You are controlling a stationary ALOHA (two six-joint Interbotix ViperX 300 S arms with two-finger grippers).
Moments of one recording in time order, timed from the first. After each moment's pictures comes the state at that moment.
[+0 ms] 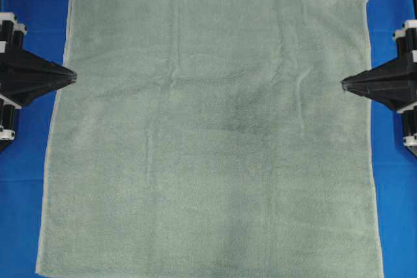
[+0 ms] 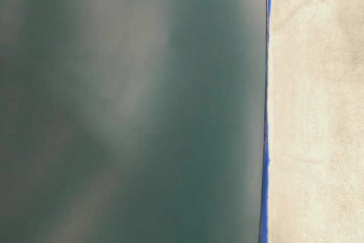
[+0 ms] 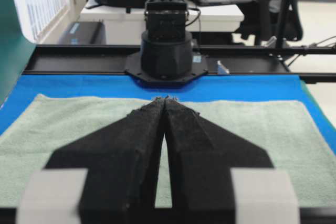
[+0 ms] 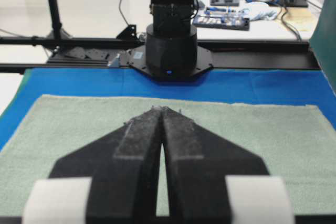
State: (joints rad) left arm 0.00 -0.96 1.17 0.00 -0.29 0.00; right arm 0.00 -0.96 1.17 0.00 -0.29 0.00
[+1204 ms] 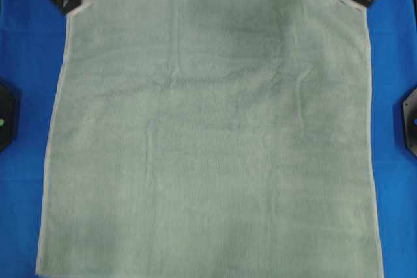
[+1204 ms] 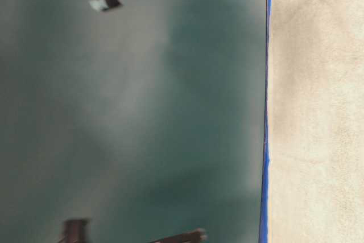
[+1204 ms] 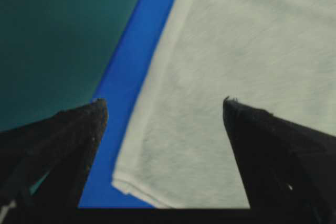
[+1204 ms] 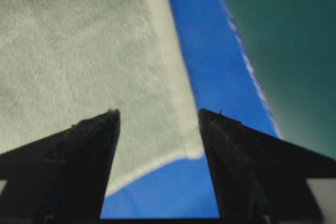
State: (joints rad) left arm 0.68 -0.28 0.70 0.18 0.47 0.23; right arm -0.79 -0.18 0.60 -0.10 0.76 -0.33
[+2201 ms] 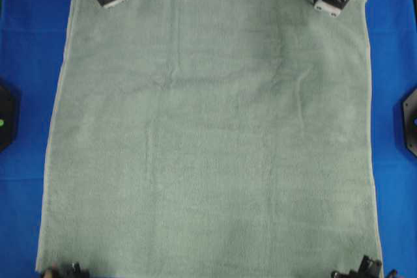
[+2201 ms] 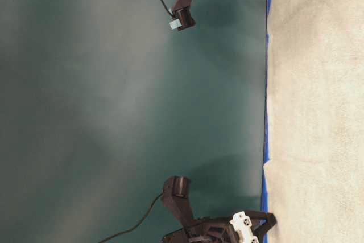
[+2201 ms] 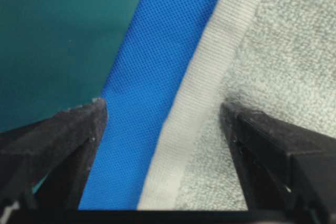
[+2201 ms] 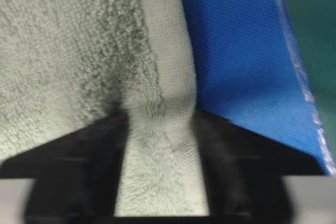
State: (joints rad) left arm 0.79 0.23 0.56 0.27 0.34 0.23; right arm -0.92 0.18 0.56 0.17 0.57 -0.64
